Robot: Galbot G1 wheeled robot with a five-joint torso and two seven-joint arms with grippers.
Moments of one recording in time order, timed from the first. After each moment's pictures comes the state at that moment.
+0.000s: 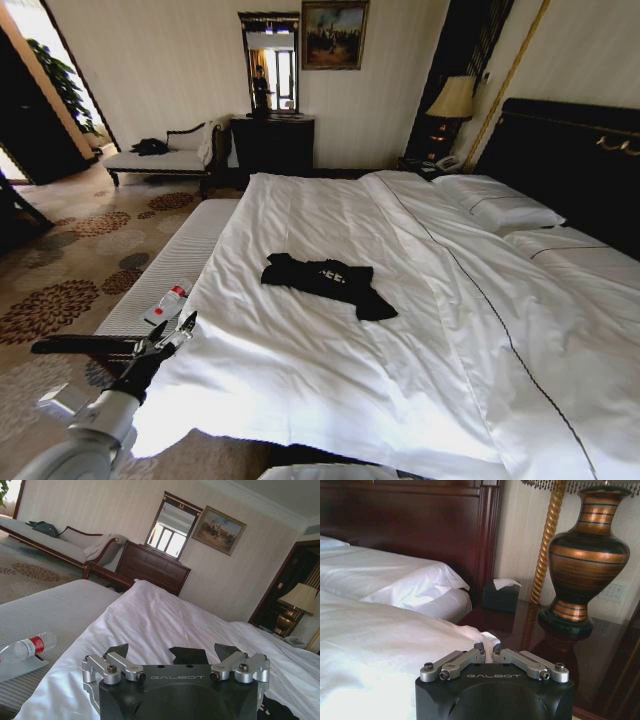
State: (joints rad) left arm 1.95 -1.13 -1.00 -2.40 -1.07 0.16 -0.04; right arm -1.84 1.10 1.77 1.44 0.80 -0.33 0.05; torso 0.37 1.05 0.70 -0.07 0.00
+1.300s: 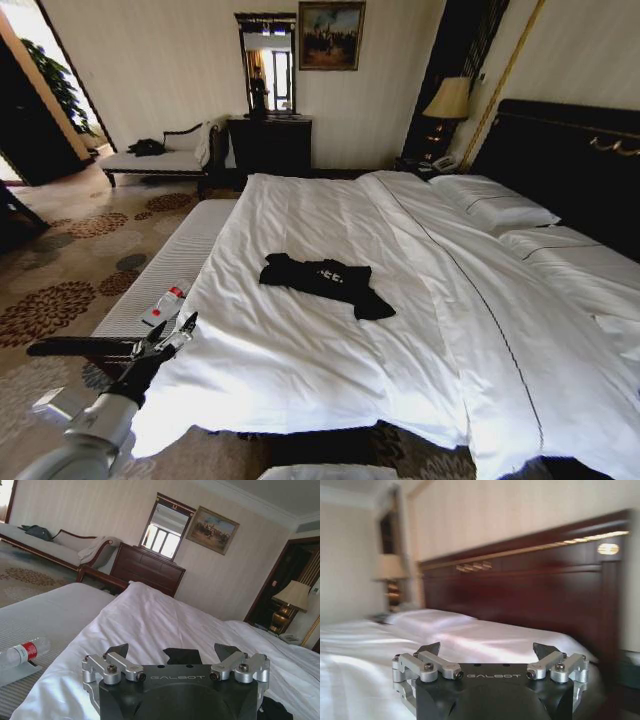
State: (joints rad) left arm 1.97 -1.14 -1.01 -2.44 -1.04 0.17 -0.05; right arm -1.87 1.22 1.66 1.88 0.93 -0.12 -0.11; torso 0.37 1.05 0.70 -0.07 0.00
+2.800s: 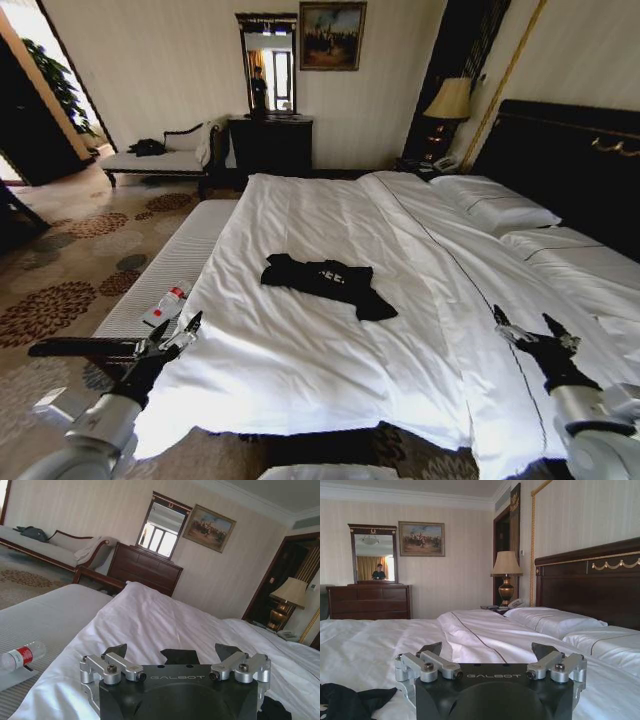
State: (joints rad) left arm 1.98 -1.15 -1.00 -2.48 -1.02 0.19 -0.06; right arm -1.79 1.25 1.21 2.20 0.66 -0.13 -0.06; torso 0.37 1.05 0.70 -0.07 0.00
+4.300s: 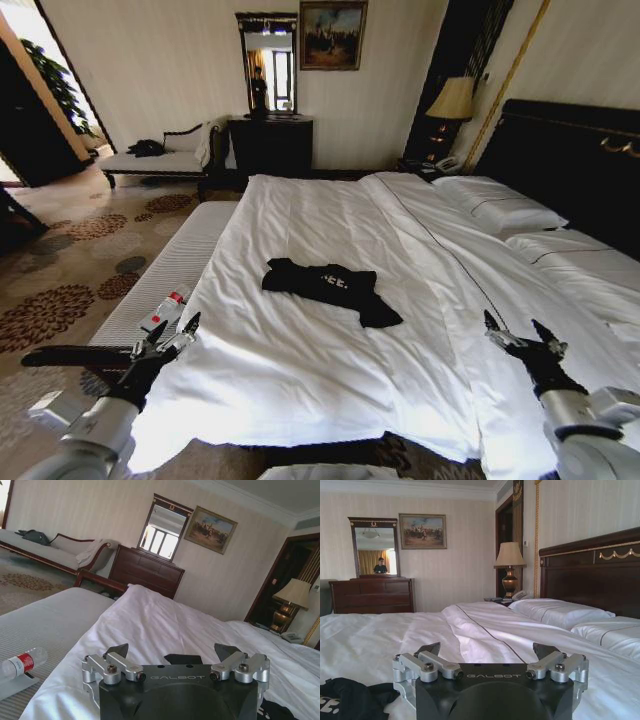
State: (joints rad) left arm 2.00 -1.16 -1.01 -2.49 -1.01 0.18 -0.05; right arm -1.82 1.27 1.19 2.24 0.66 -0.16 -0.05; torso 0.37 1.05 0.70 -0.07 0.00
